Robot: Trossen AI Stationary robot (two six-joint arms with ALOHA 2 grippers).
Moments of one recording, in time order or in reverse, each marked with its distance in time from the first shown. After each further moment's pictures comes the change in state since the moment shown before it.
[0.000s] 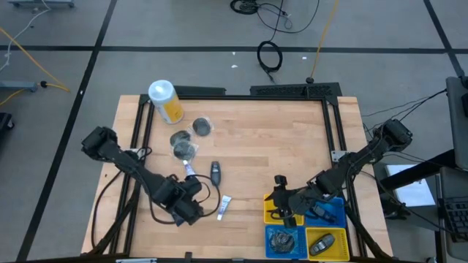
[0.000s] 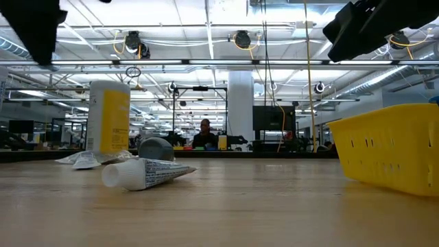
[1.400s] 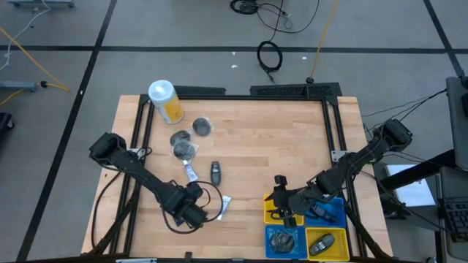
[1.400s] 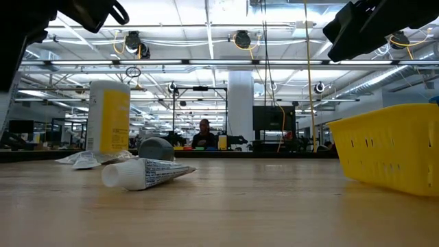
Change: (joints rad) left arm 0.001 0.114 0.000 -0.051 0.154 -0.011; right arm 0.000 0.000 0.000 0.000 0.001 -0.003
